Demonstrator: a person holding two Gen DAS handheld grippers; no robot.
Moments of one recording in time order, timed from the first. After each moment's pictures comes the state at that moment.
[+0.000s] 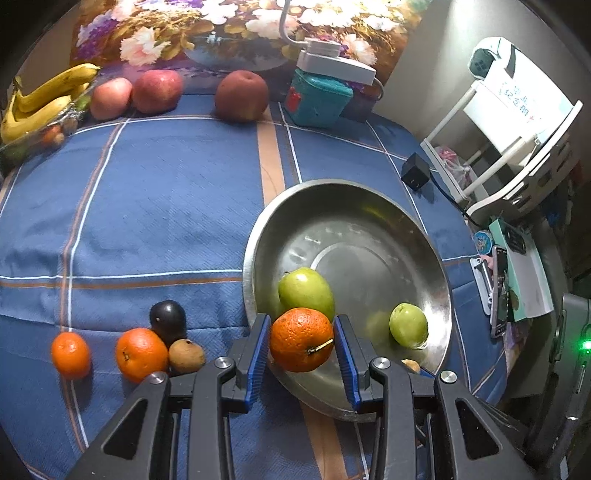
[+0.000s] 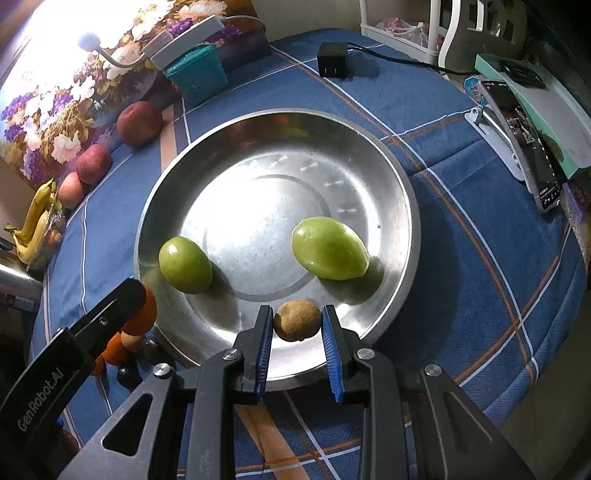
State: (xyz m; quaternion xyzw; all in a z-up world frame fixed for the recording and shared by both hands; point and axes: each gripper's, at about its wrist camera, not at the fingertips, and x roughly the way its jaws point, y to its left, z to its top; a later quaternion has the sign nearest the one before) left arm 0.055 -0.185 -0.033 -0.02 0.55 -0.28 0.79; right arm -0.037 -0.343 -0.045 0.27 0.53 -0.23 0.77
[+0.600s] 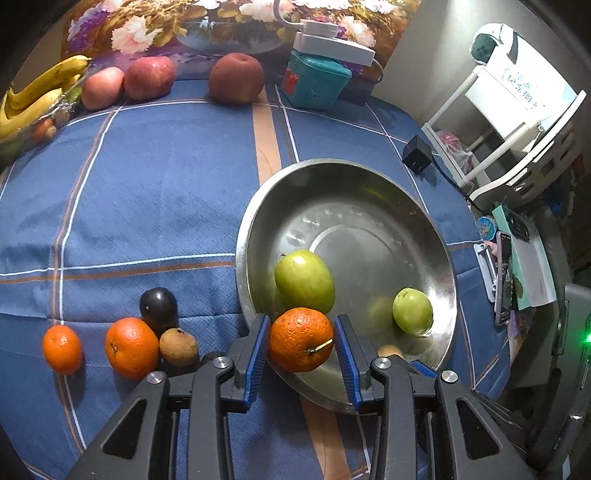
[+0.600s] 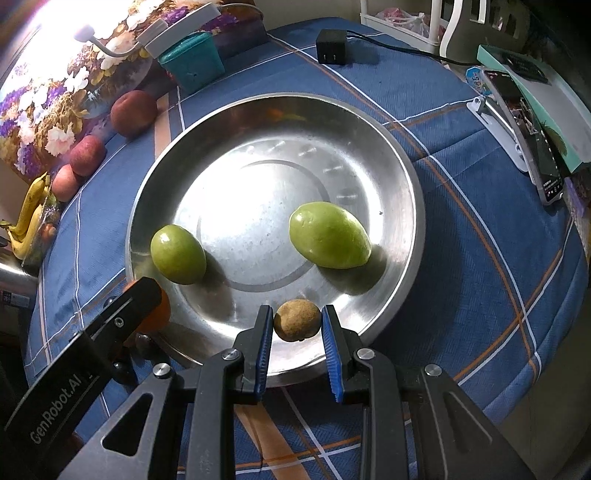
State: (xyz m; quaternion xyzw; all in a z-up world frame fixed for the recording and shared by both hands) left arm 0.053 -0.191 -0.042 -0.01 0.57 -0.28 0.77; right arm -0.034 -0.342 -0.055 0.28 0.55 -0.23 0.75
